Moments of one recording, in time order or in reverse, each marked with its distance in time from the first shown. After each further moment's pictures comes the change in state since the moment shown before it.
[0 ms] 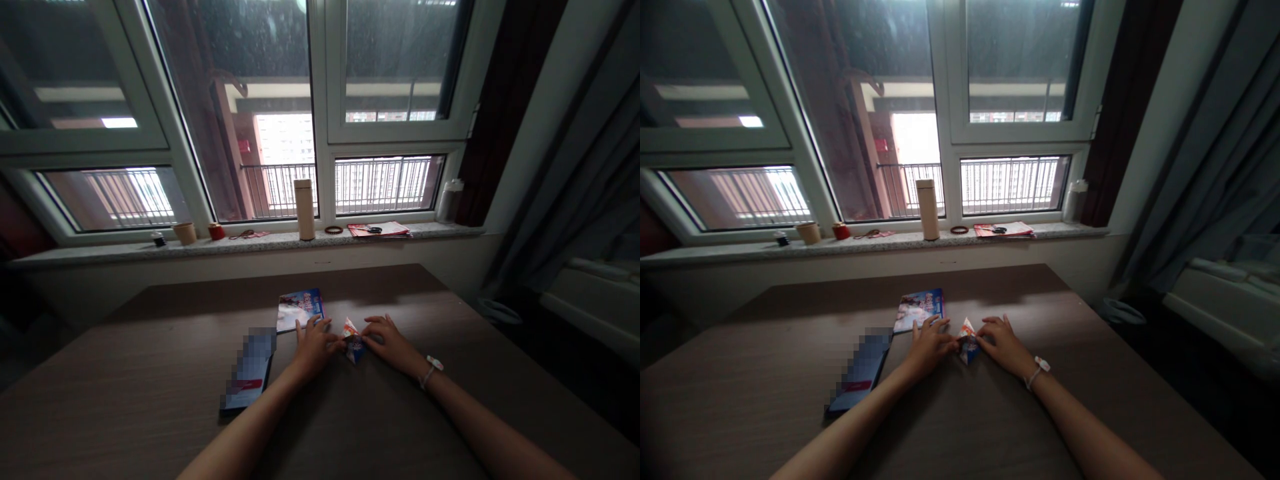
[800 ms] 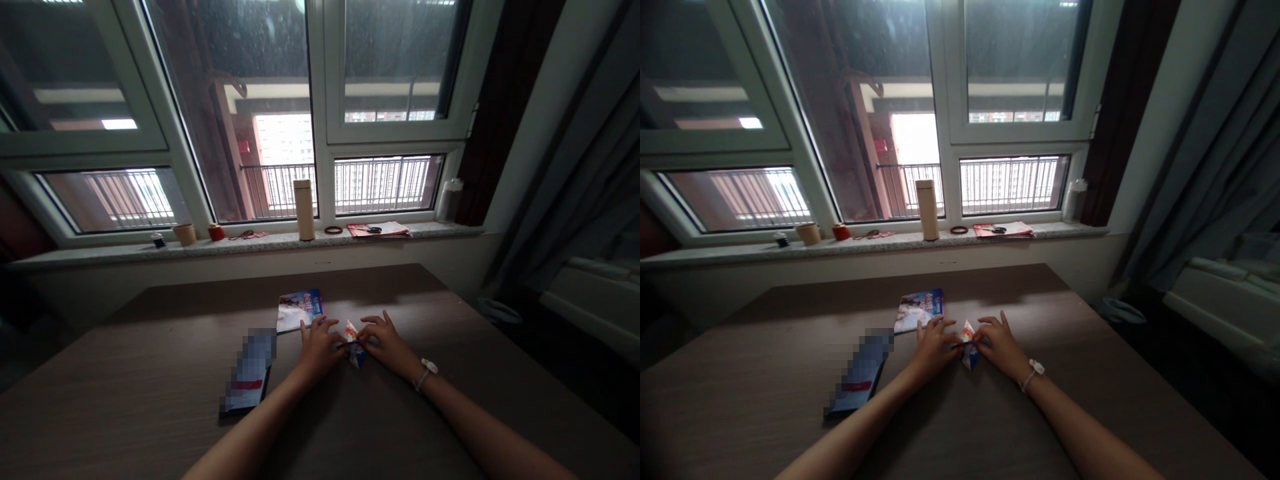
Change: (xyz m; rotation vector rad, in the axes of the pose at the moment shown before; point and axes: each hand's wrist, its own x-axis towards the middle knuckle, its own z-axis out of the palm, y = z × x) left_hand -0.001 0.010 0.007 -0.008 0.090 0.038; right_hand 0.002 0.002 0.012 -0.035 0.069 -0.109
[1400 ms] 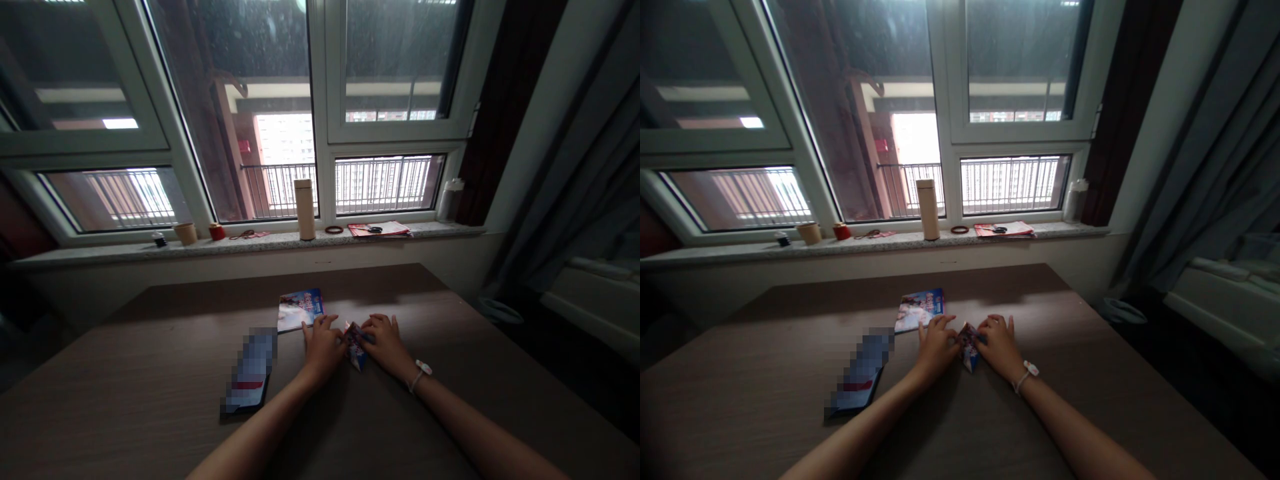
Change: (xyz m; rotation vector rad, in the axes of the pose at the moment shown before) left_hand 0.003 0.022 -0.003 0.019 0.048 -0.114; right_hand 0.003 -0.013 0.008 -0.182 0.028 0.204
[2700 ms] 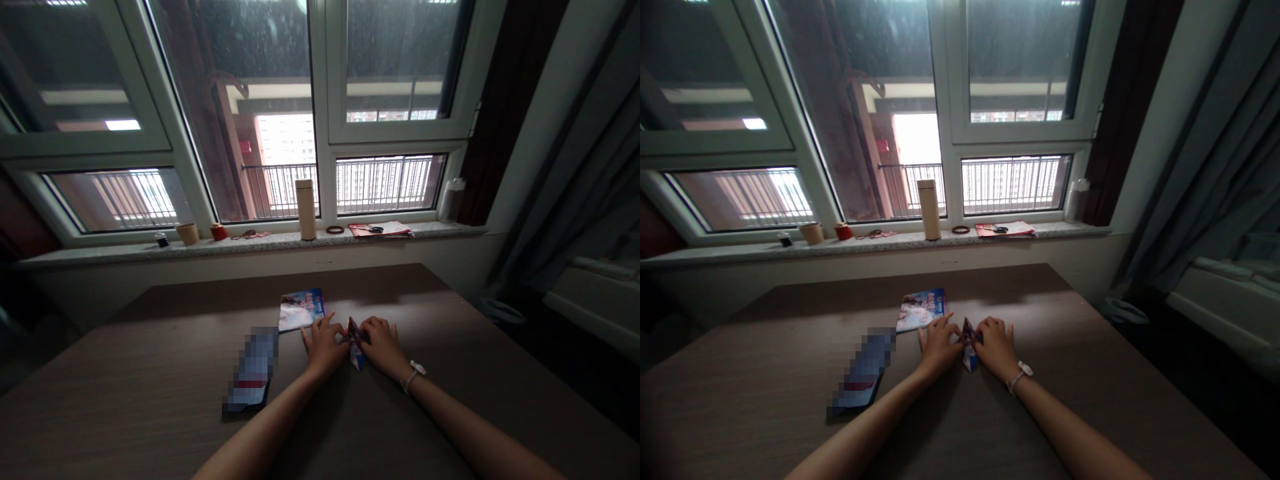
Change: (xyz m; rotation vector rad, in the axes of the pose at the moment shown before) left_hand 0.001 0.002 0.010 -0.084 -0.013 -0.177; right_hand 0.002 -0.009 0.013 -0.026 -0.010 0.140
